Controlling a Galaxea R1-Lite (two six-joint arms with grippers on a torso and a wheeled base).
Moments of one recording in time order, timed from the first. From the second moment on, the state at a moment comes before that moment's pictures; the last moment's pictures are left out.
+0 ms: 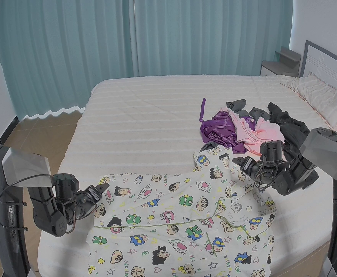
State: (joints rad) left arm -0.11 2.37 -0.48 -1.37 -0.08 -0.79; right arm 0.20 2.38 -1.03 -0.81 -0.01 0.73
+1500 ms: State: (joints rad) left arm 0.06 2.37 -0.78 -1.19 -0.27 -0.89; right arm 0.27 2.24 -0.80 -0.90 -0.05 0.79
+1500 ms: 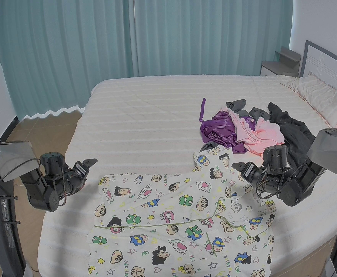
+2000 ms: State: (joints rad) left arm -0.01 2.46 -1.04 -0.87 -0.26 -0.66; right arm 0.30 2.24 -0.70 -1.01 -0.05 0.78
